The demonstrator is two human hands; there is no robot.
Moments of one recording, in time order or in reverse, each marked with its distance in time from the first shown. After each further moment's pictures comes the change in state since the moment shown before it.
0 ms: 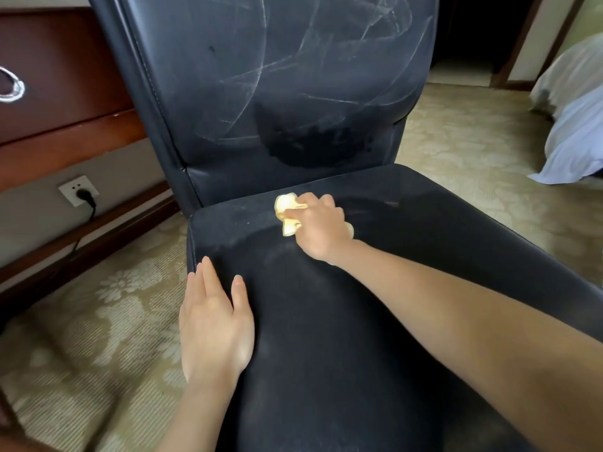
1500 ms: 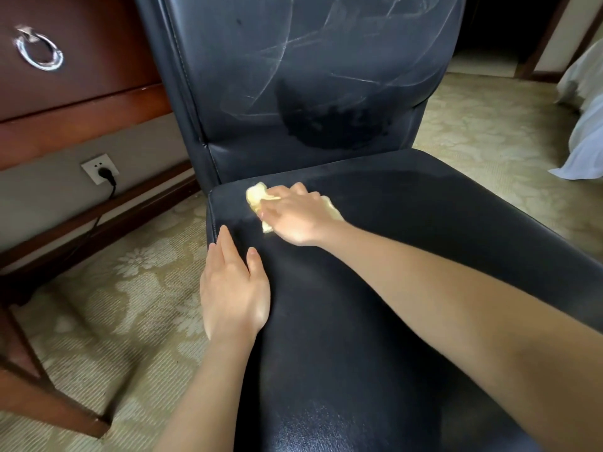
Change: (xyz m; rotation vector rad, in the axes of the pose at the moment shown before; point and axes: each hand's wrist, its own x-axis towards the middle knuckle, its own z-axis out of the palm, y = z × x) left_hand -0.002 0.000 -0.003 -0.045 0.001 -0.033; right_hand -0.014 -0.054 -0.002 -0.056 -0.195 -0.131
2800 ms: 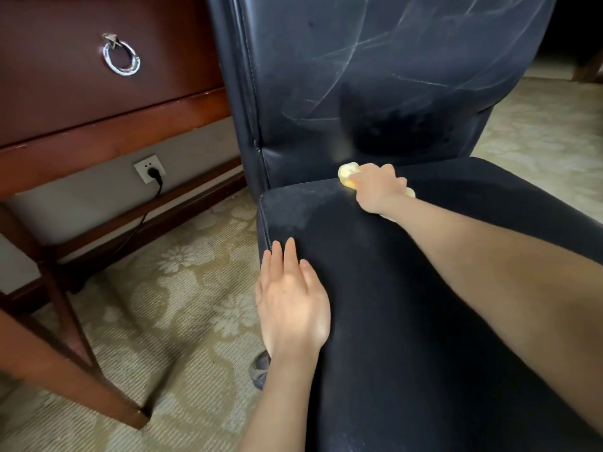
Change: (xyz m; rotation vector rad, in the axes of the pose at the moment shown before) left_hand -0.001 -0.003 0.000 -0.045 -0.008 -0.005; right_hand 0.067 0.042 -0.010 0.040 0.110 0.395
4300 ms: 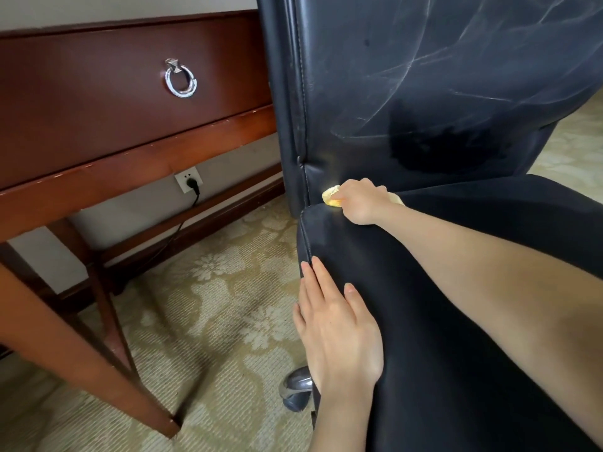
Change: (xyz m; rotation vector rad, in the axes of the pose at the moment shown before) left_hand -0.001 0.002 0.001 -0.038 0.000 -0.078; right_hand 0.018 -0.079 0.017 -0.028 -0.102 -0.256
